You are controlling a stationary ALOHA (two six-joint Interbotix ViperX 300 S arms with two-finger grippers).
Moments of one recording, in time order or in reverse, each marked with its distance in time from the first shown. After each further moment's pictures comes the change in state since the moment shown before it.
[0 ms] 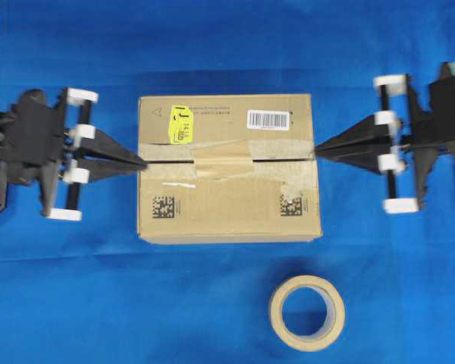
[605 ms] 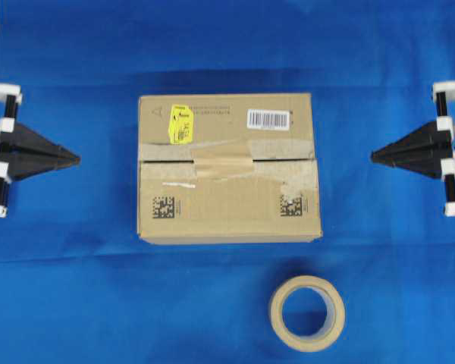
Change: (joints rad) left arm 0.000 -0.459 0.230 -0.002 0.097 -0.055; right arm 0.000 -0.278 0.206 -0.005 0.109 0.003
